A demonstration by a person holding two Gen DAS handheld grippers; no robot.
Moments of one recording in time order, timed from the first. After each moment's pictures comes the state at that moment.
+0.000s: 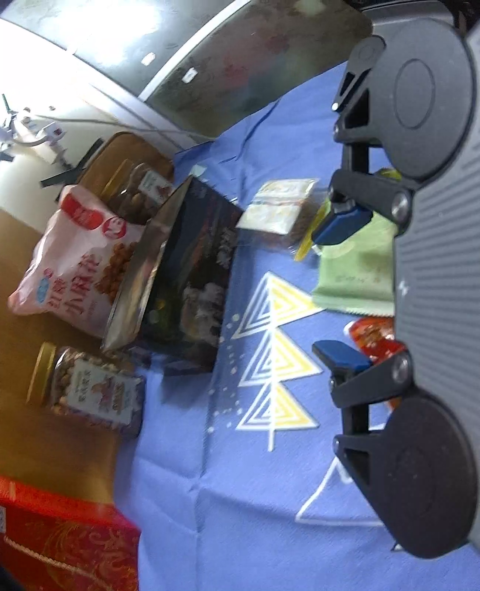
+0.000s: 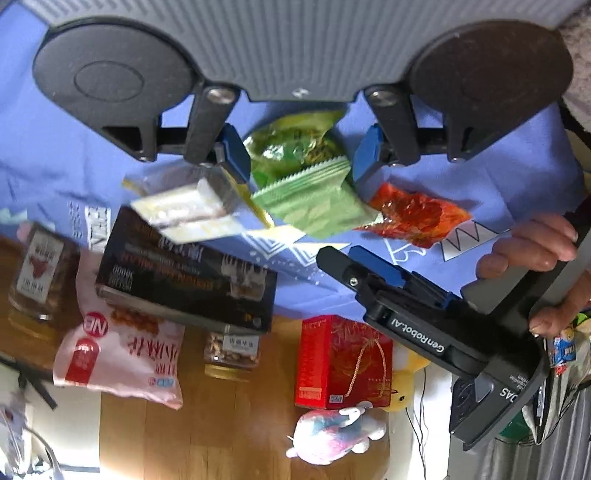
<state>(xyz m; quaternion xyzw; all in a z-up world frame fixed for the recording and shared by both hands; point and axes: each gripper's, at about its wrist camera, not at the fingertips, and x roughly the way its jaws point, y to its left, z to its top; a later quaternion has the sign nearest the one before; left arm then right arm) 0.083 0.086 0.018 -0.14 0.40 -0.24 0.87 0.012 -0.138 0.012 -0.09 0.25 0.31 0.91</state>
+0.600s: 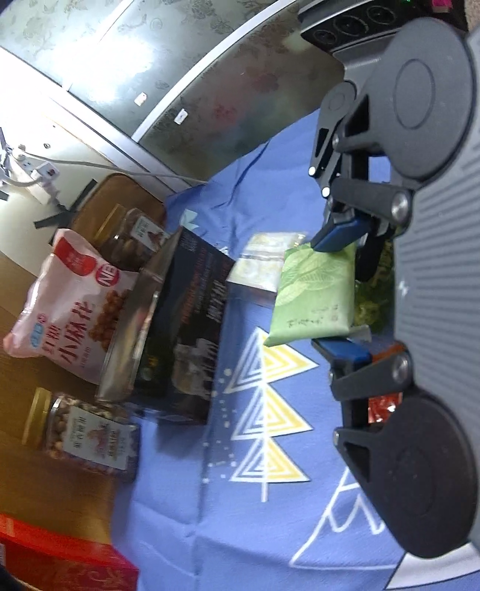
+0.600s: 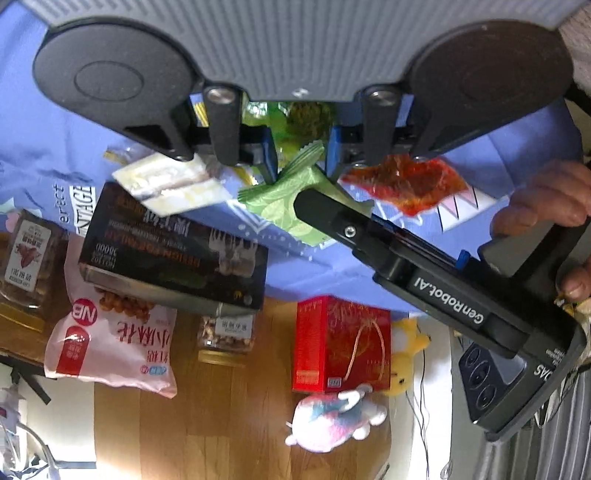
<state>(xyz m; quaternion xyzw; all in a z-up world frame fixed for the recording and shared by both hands) 0.072 0.073 0.028 -0.15 0.39 -0.29 0.86 0.026 -0.123 0.021 -0.07 0.23 0.31 0.92</state>
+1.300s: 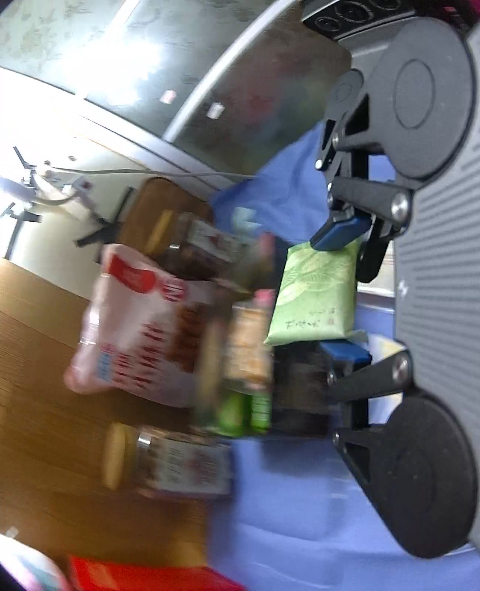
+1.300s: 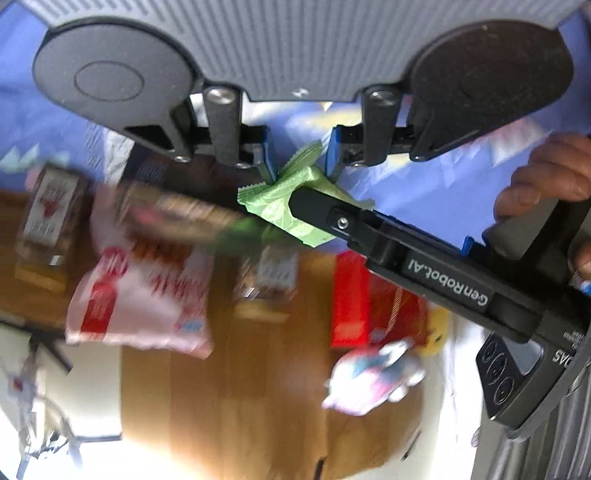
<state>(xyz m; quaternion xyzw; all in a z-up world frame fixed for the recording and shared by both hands) 0.133 0.042 0.082 -0.12 0.32 -0.28 0.90 0.086 -0.136 0.056 -0.06 0.18 0.27 0.94</state>
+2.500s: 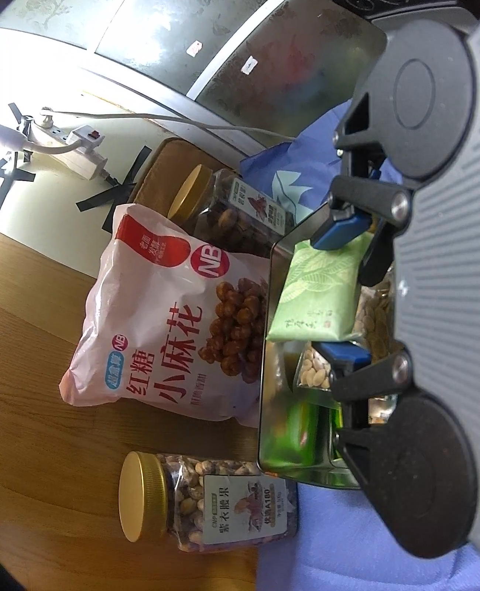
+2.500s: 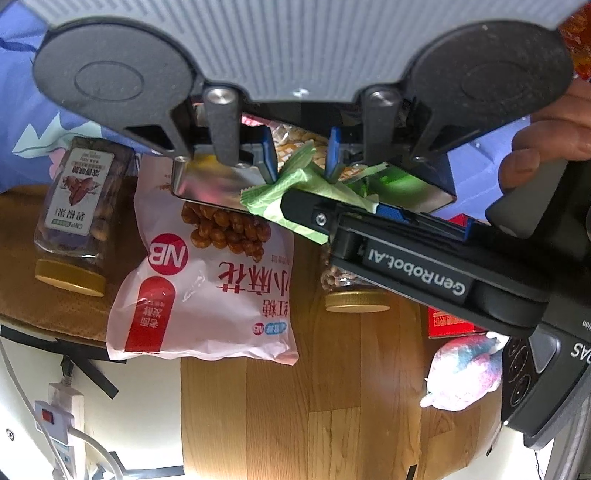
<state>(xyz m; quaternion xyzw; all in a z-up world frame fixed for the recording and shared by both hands) 0.233 0.002 0.067 -0.11 0.33 -0.26 0.90 0.173 -0.151 0.048 -0.04 0.19 0.20 0.96</state>
